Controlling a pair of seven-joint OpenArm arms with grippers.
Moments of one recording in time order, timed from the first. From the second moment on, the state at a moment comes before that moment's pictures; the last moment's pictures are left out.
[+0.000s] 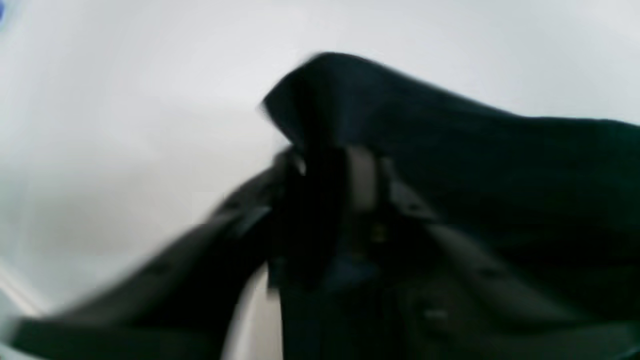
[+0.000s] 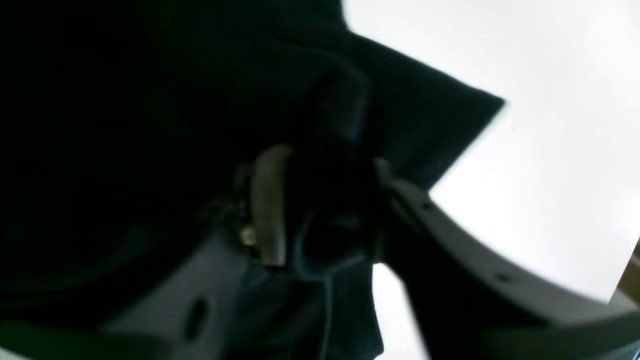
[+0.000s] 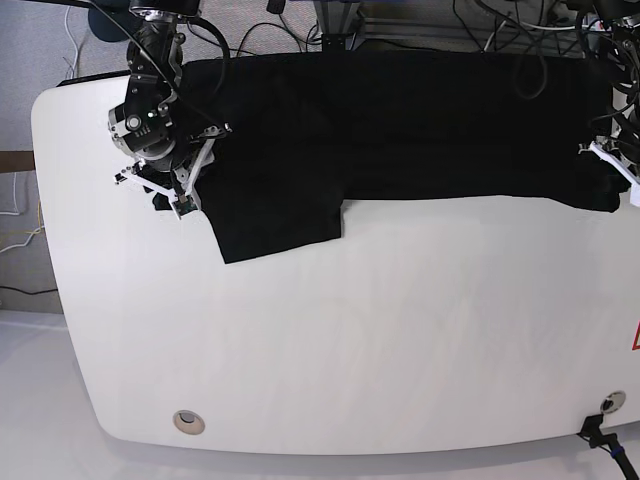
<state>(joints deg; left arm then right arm) 17.9 -30.0 -32.9 87.3 -23.8 -27.5 35.5 -10.6 3.7 13.2 107.4 -2.4 32.4 -63.4</state>
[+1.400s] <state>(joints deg) 0.1 -32.0 -22.3 64.0 -23.8 -27.3 38.6 -9.7 1.5 15.3 105.5 2.0 32.0 -63.3</state>
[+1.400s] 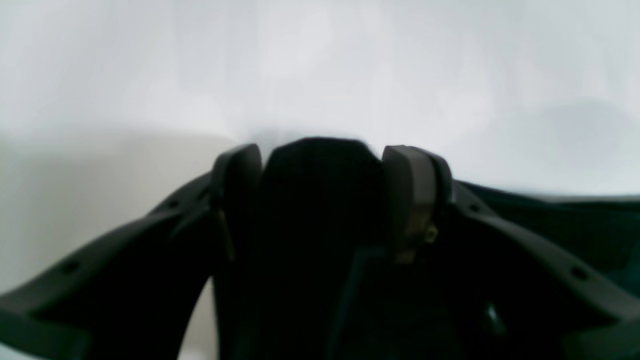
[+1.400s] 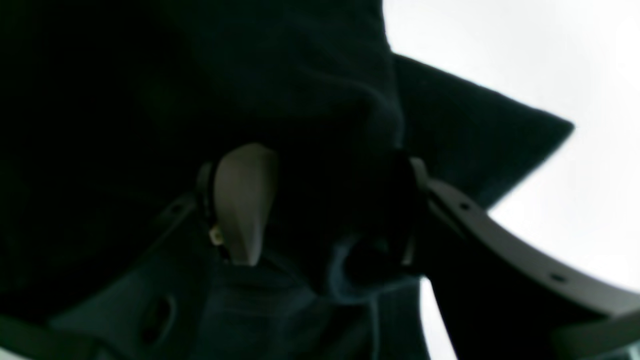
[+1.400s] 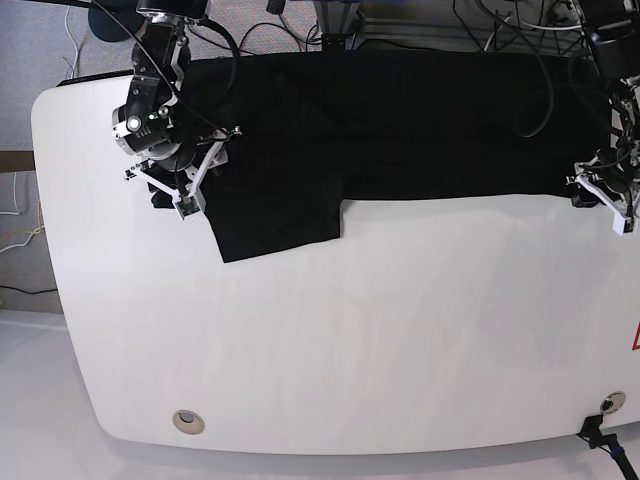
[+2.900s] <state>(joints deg) 28.3 -27.3 -40.5 83.5 -23.6 -33.4 38.6 -8.9 0.2 15.6 103.3 2.0 32.0 -63.4</state>
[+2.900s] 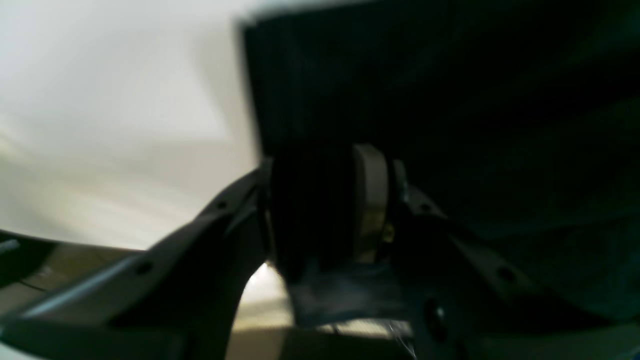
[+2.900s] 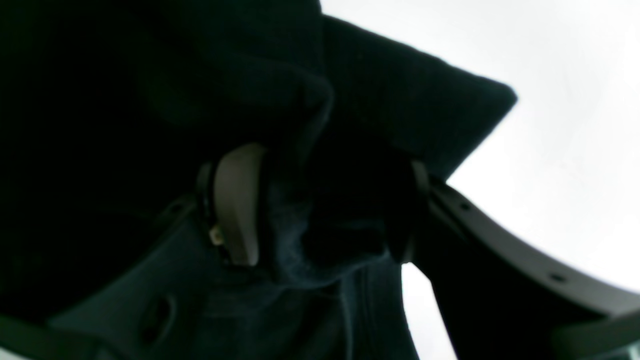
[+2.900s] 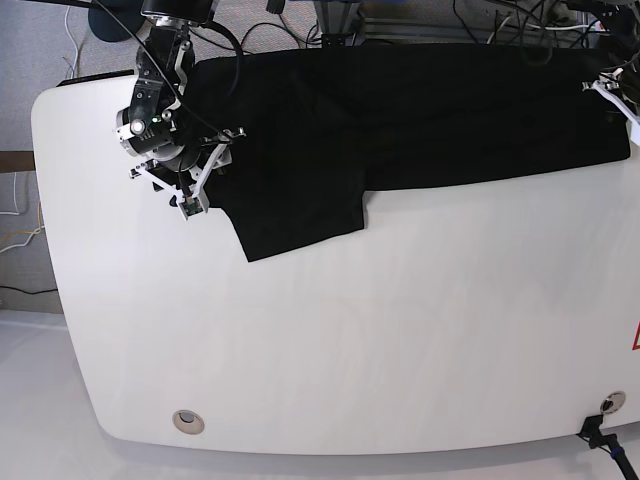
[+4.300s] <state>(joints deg) 4.1 -31.2 -23.2 65.0 -20.2 -35.4 33.9 -5.5 0.2 15.8 103.3 1.8 31.9 -63.6</state>
